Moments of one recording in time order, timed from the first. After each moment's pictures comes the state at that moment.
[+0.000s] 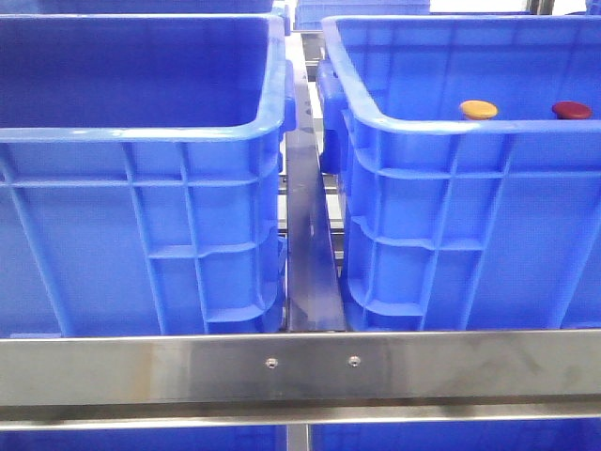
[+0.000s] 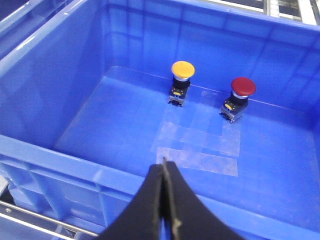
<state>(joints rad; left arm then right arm) 0.05 -0.01 0.00 0.08 0.09 -0.08 -0.18 0.46 -0.39 0.91 0.47 -1.07</state>
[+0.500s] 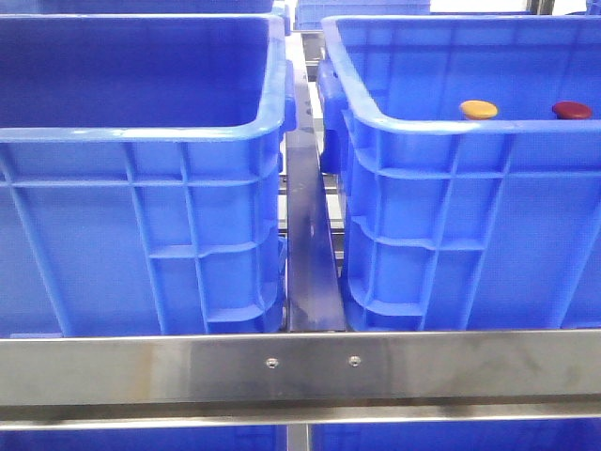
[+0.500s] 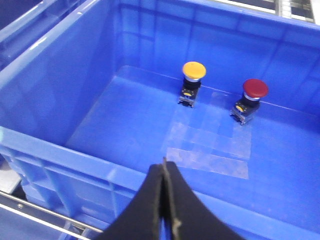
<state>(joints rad) 0.05 -0.01 0.00 0.08 0.09 -0.08 -0.16 0.46 -0.39 0.91 0.47 -1.07</state>
